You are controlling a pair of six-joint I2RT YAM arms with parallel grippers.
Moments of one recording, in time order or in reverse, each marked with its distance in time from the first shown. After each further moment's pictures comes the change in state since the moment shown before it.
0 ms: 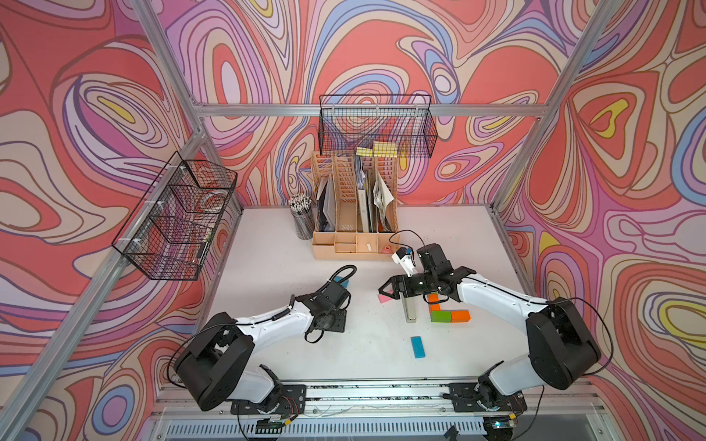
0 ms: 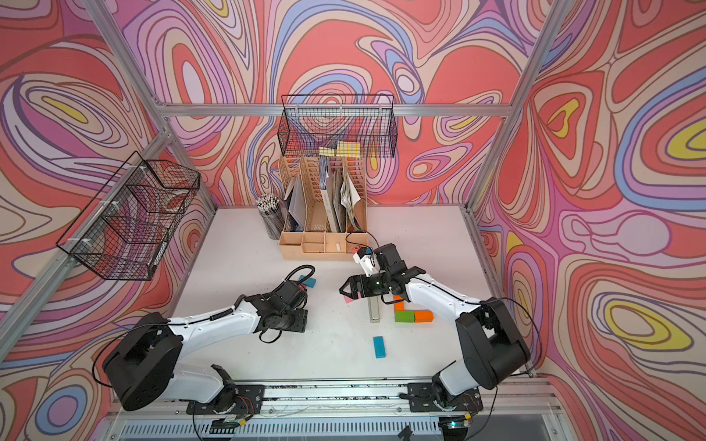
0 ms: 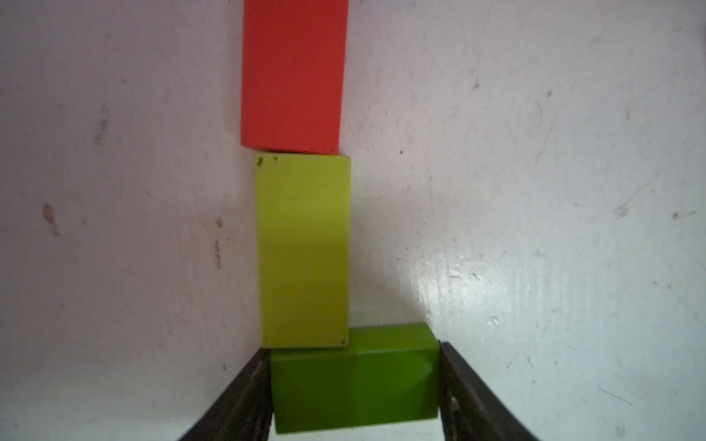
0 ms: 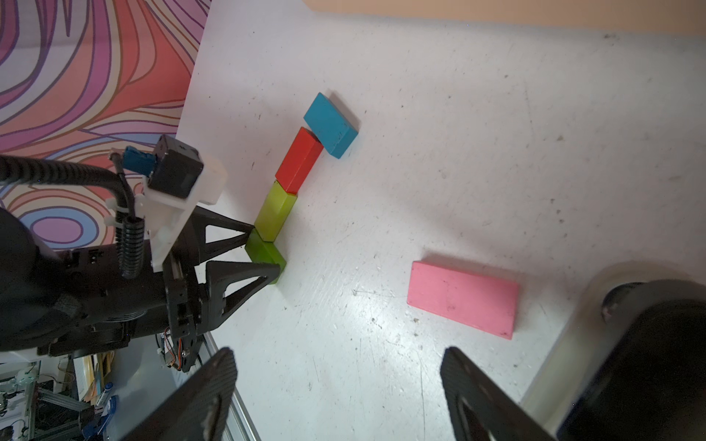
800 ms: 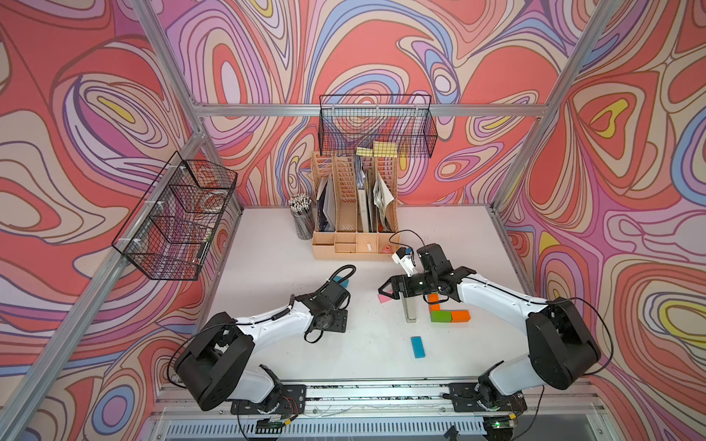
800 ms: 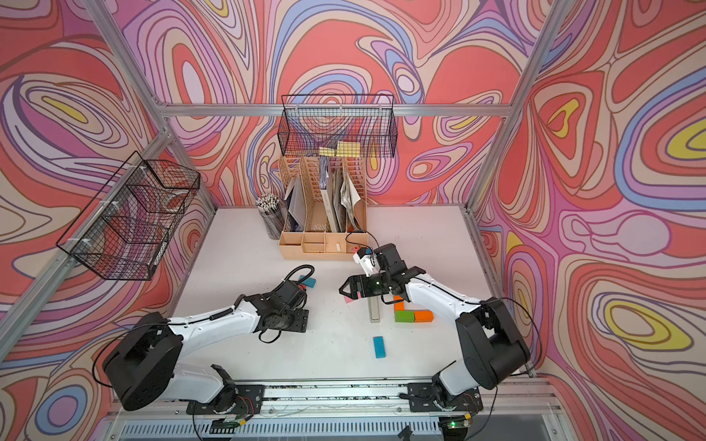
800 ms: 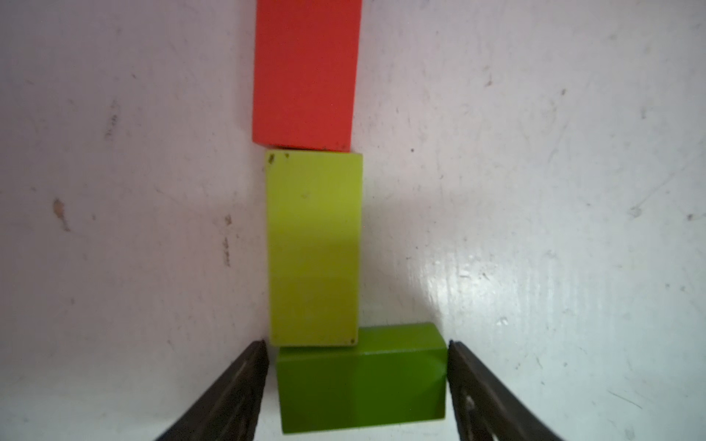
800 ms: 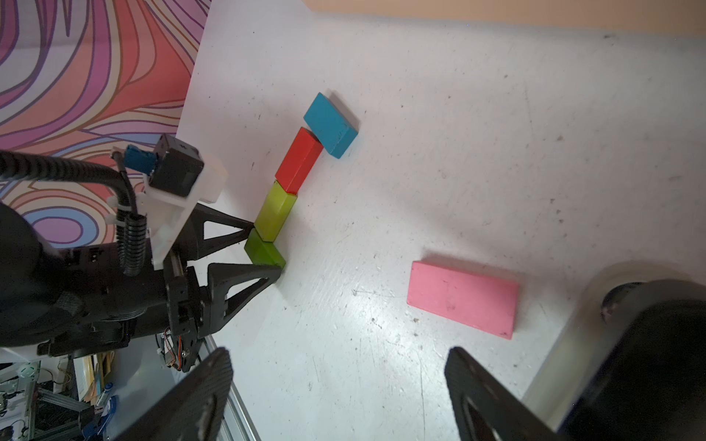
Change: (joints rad) left arm 0.005 0.000 0.000 -0.008 -0.004 -0.001; right arm 0.000 0.000 0.000 0.000 0.000 0.000
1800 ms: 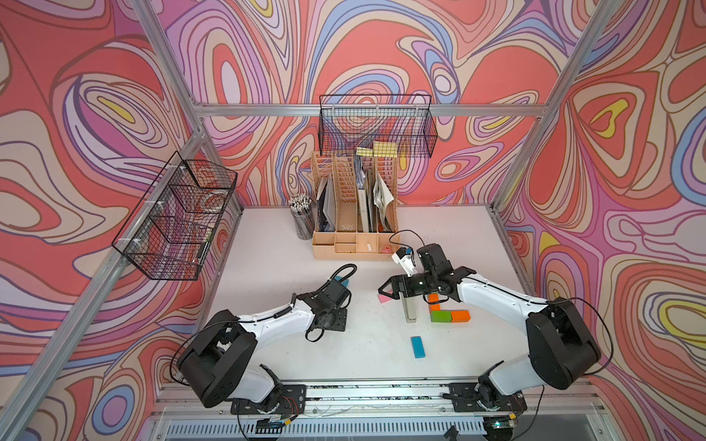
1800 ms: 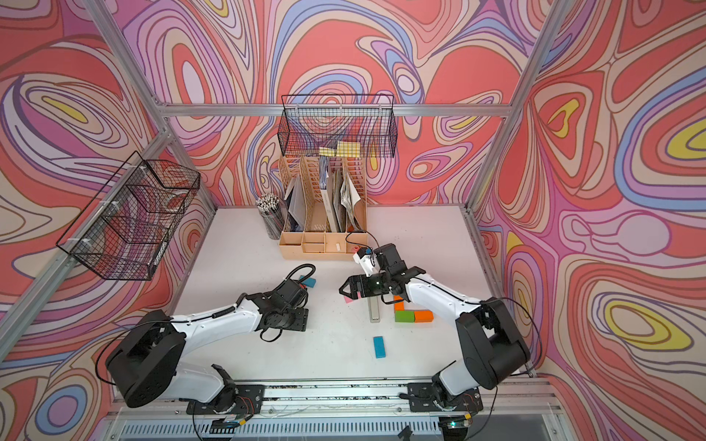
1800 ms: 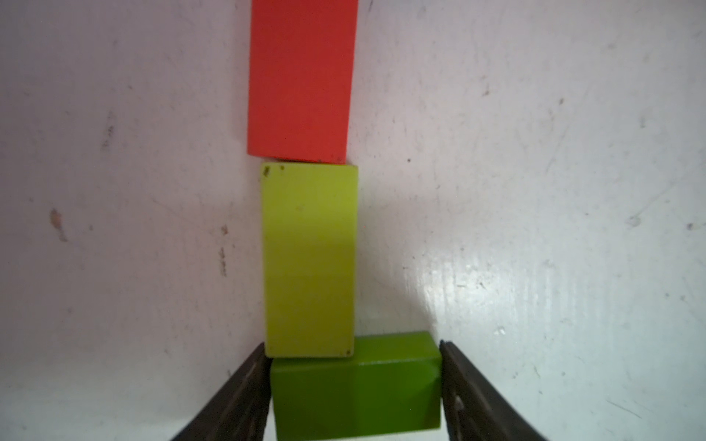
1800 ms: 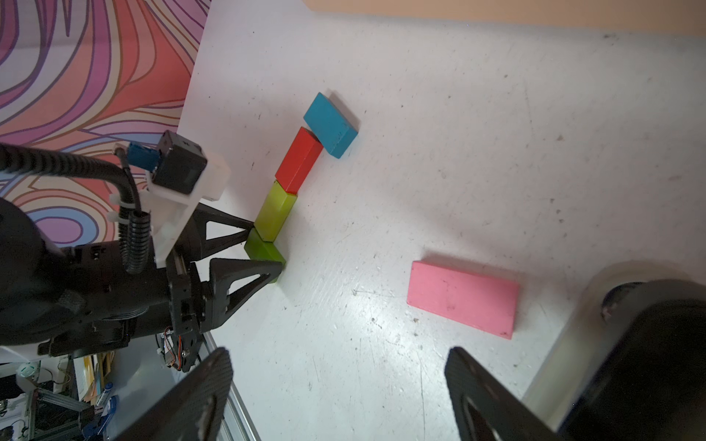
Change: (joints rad) left arm 0.000 0.021 0.016 0.001 -0.004 0.002; right arm 0.000 0.000 0.000 0.000 0.000 0.000
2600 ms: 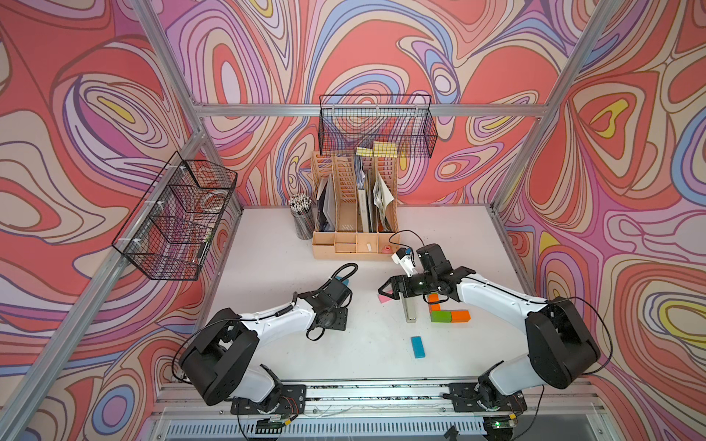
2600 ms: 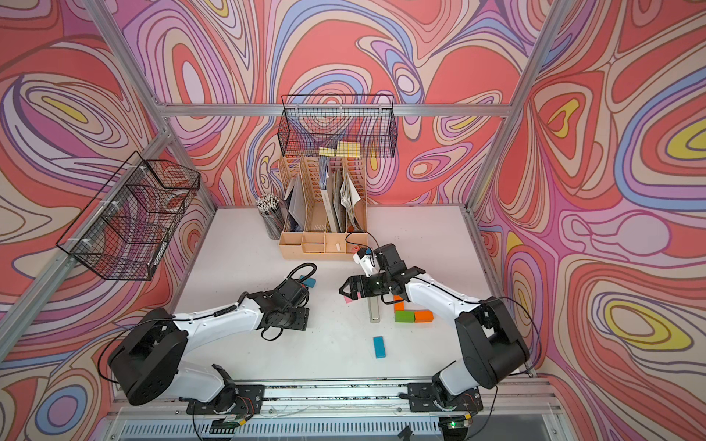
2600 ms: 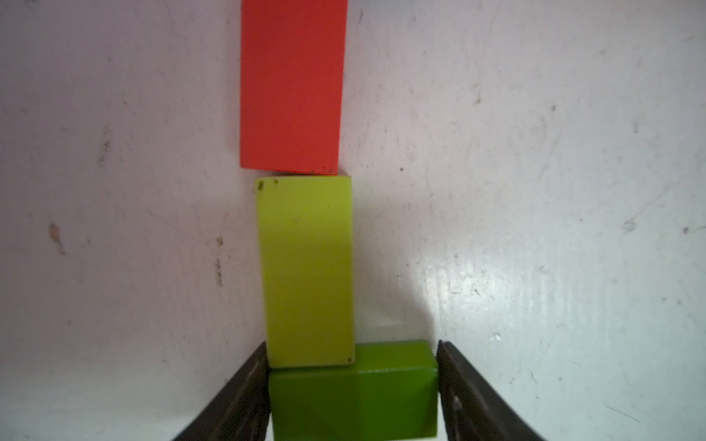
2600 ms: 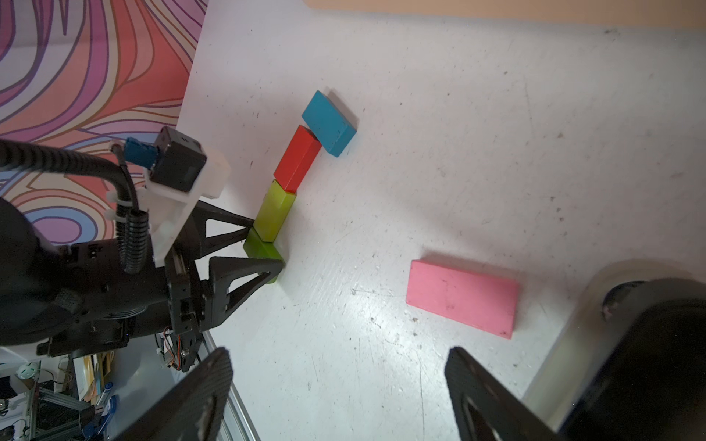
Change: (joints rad) left arm 0.000 0.014 0.014 -0.001 -0.002 0.015; right arm 0.000 0.005 0.000 0.000 0.000 0.000
